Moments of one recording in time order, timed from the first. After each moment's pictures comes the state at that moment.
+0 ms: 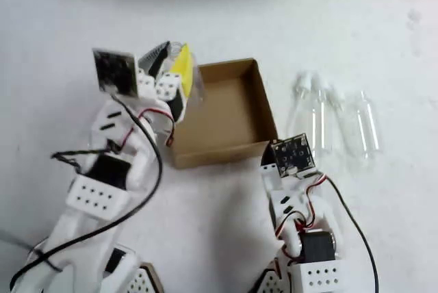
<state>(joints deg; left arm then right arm) 12.5 -45.1 57.4 1.7 9.2 -9.4 -103.2 96.4 43.1 17.1</state>
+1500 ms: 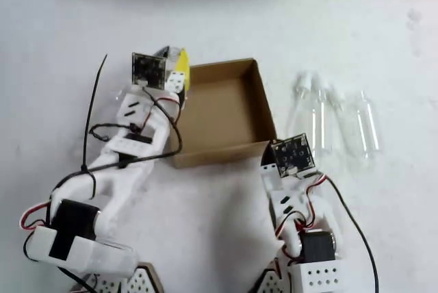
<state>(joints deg) 6.8 -1.4 53.3 -33.5 3.3 -9.4 -103.2 96.4 43.1 17.1</state>
